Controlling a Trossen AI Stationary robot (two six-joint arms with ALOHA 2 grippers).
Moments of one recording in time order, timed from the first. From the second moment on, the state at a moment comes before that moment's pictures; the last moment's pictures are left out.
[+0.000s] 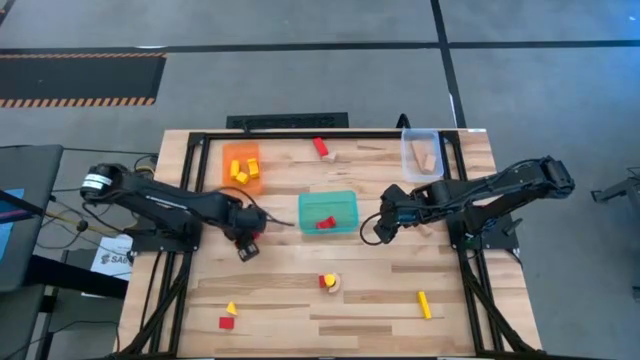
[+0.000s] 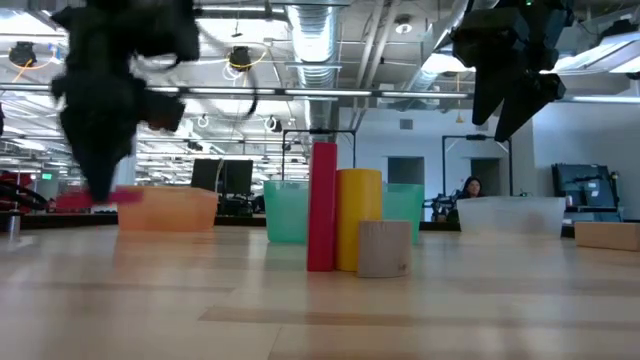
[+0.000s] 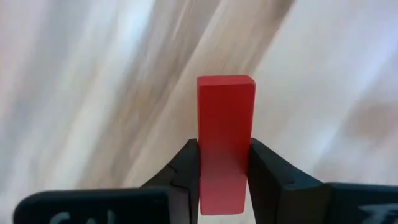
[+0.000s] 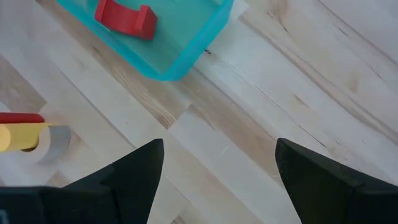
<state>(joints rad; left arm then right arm) -0.08 1.30 0.71 -0.80 0.05 -0.61 0.15 1.28 0.99 -0.90 0.24 0.97</state>
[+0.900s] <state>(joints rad) 0.17 1.67 1.06 -0.01 0.14 -0.34 0.17 1.28 0.99 -0.83 0.25 0.94</state>
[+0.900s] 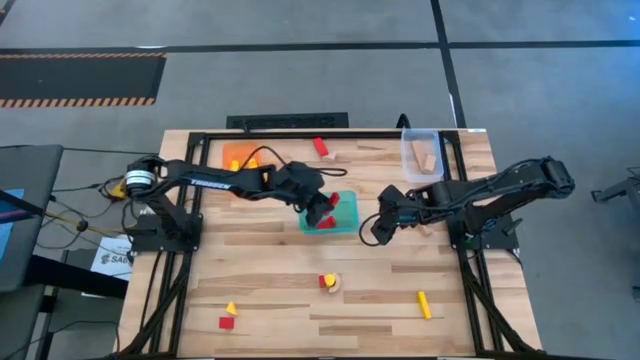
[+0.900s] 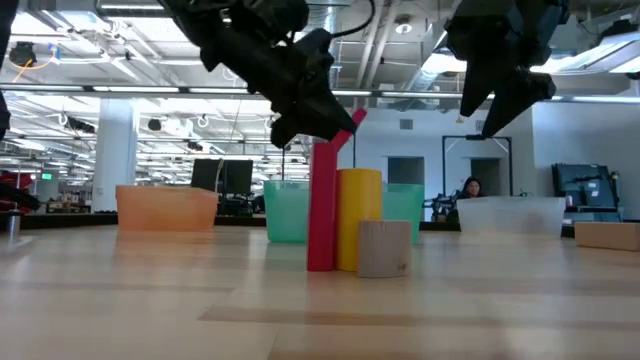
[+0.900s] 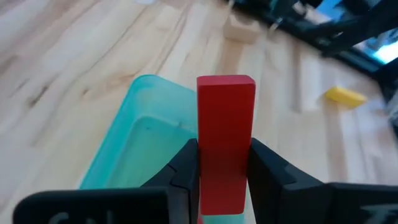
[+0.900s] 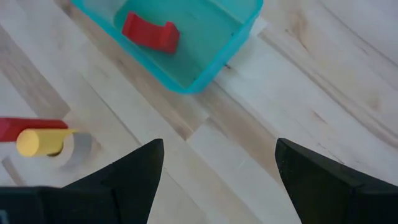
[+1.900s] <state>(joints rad) -0.30 1.30 1.10 -1.02 0.32 -0.45 0.16 1.28 0.99 -0.76 0.27 0.74</state>
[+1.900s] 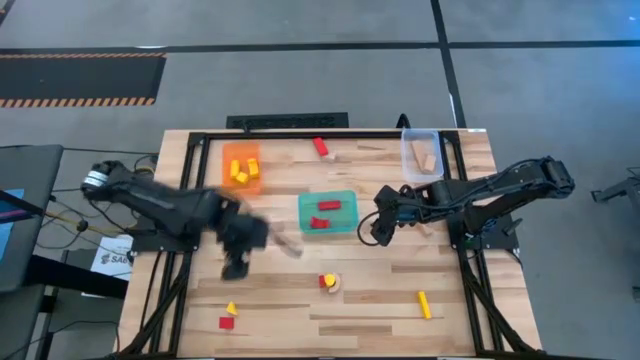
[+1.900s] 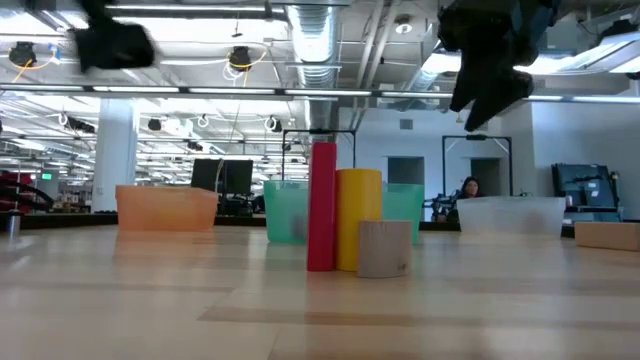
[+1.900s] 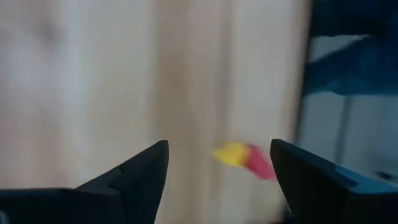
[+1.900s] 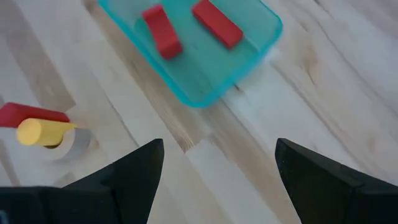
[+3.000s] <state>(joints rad) -0.68 1.55 0.97 -0.75 -0.29 -1.26 0.42 1.37 1.00 -0.11 0.23 0.60</state>
